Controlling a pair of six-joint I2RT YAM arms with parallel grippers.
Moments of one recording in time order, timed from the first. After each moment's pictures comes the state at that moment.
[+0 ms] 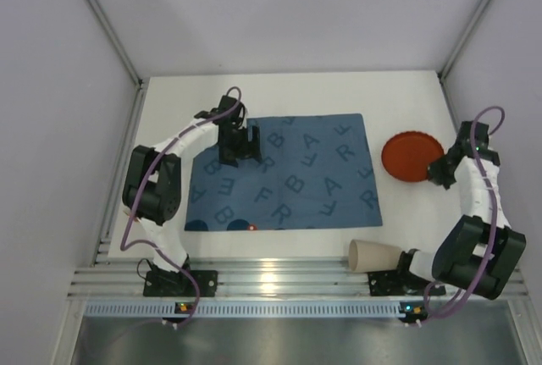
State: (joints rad) left arm -0.35 1.87 1.37 -0.66 0.19 -0.40; right arm -0.41 1.27 0.86 -0.77 0.07 0.69
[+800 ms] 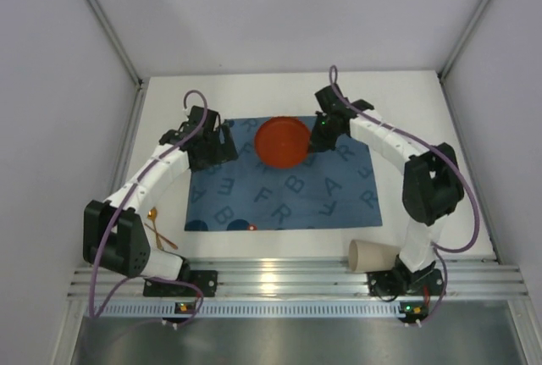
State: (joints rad) left arm -0.32 1.44 1.13 -0.67 -0.10 -0.56; right arm 0.47 1.82 1.49 -0.72 -0.06 0.82
